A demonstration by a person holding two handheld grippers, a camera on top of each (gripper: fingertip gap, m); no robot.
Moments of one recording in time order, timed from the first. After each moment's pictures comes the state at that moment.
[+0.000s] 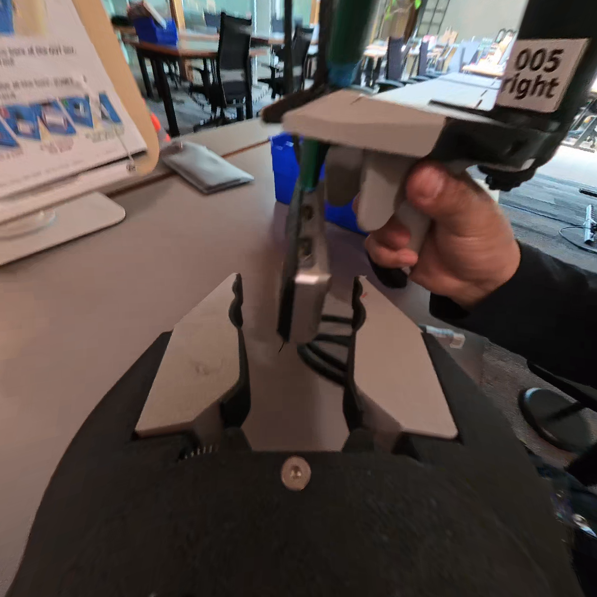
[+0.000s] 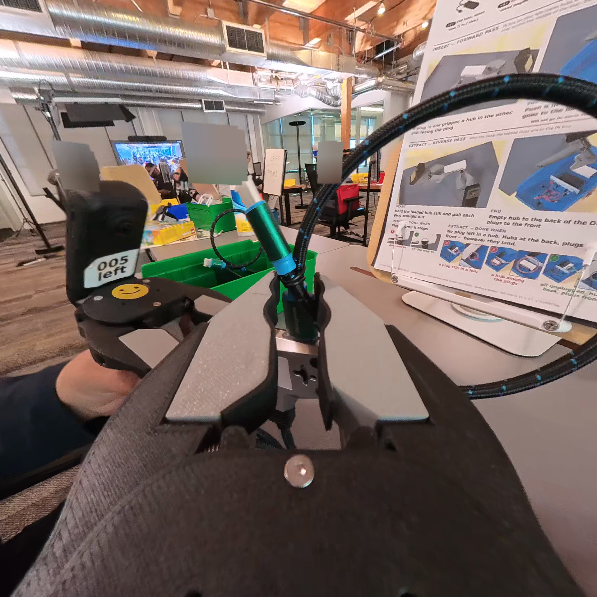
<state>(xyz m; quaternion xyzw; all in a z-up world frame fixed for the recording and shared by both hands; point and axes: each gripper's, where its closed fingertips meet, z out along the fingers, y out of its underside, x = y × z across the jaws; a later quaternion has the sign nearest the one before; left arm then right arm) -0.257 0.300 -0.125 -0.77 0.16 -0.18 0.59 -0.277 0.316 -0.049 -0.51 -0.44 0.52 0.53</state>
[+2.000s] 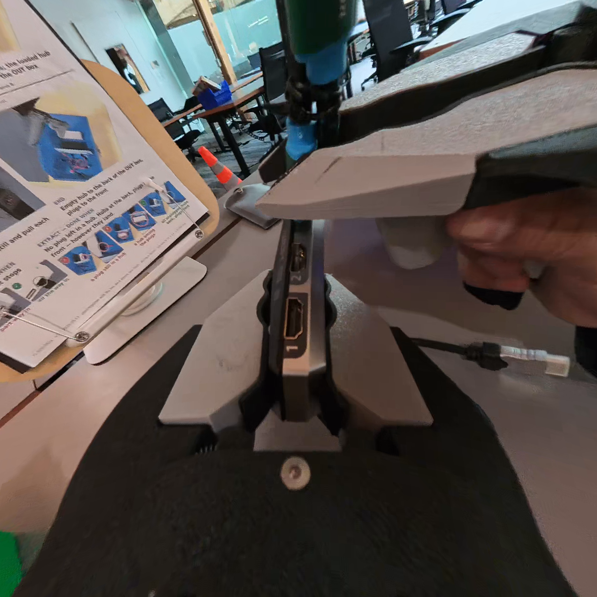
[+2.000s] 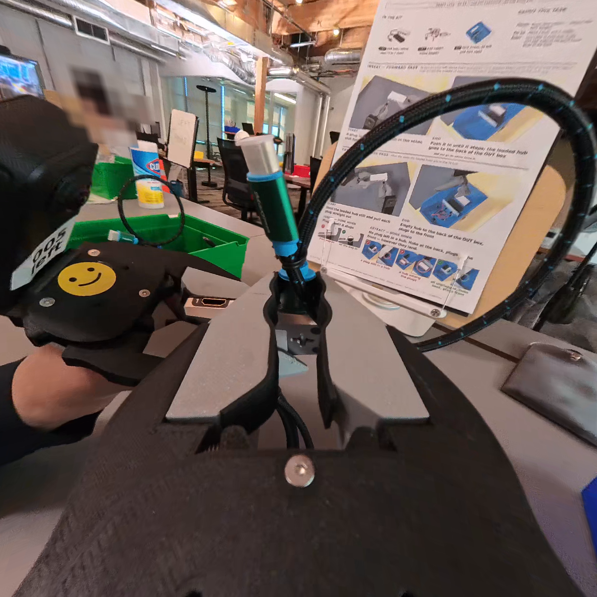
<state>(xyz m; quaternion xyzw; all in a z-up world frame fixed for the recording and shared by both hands) -0.260 0.346 -0.117 -0.74 0.24 0.01 0.63 -0.270 0.326 -0.053 -0.53 -0.43 0.36 0.63</state>
